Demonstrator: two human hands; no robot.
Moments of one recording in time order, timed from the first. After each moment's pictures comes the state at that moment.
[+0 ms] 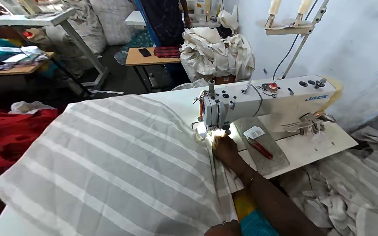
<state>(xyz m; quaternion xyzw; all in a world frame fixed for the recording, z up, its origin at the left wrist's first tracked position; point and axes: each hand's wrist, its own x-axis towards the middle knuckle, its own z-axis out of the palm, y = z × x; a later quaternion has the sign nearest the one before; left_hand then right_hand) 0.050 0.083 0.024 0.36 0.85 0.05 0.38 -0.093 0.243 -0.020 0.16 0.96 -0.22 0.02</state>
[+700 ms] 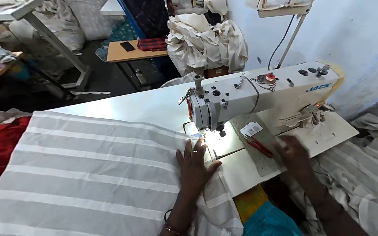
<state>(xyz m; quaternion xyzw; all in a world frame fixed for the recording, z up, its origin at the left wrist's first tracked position) -0.123 0.114 -0.091 0.31 0.92 0.22 -0.09 0.050 0.390 -0.021 0.23 0.93 -0.21 -0.19</state>
